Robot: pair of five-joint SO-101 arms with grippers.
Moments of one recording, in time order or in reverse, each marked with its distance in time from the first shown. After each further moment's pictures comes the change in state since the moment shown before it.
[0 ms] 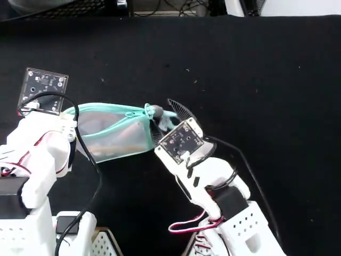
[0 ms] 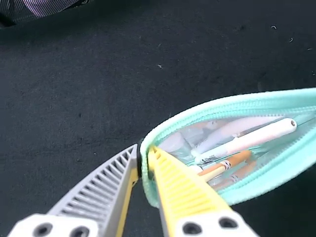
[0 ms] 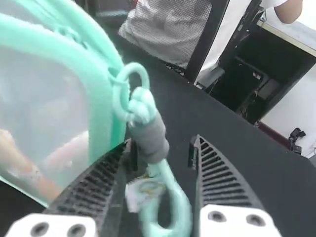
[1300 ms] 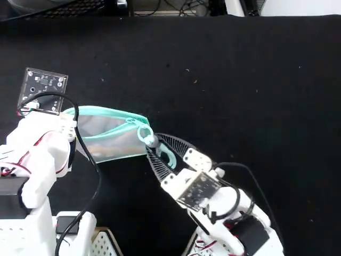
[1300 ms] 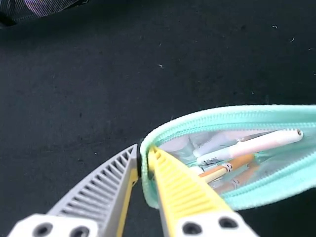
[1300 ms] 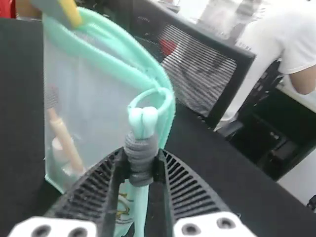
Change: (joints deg) left arm -0.1 0.0 0.0 0.0 0.0; right arm -9.1 -25.8 -0.1 22.7 2.4
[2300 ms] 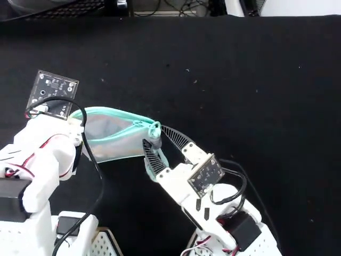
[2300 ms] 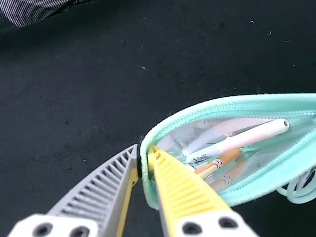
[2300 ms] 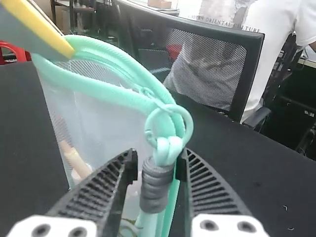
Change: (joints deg) left arm 5.4 0.0 1.5 -0.2 0.0; right arm -0.7 0.0 4.6 -7.4 -14.9
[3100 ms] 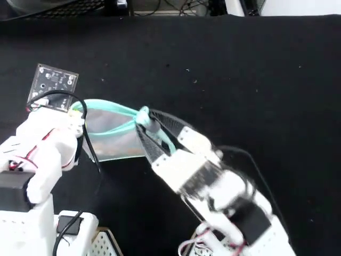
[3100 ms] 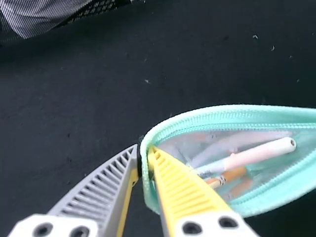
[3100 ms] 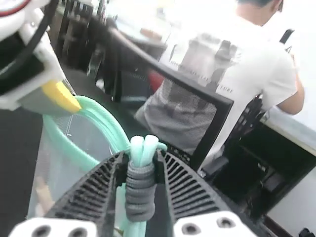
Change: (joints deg) left arm 0.0 0.0 2.4 -8.2 0.2; right arm 0.1 25.7 -25.5 -6.1 17.0
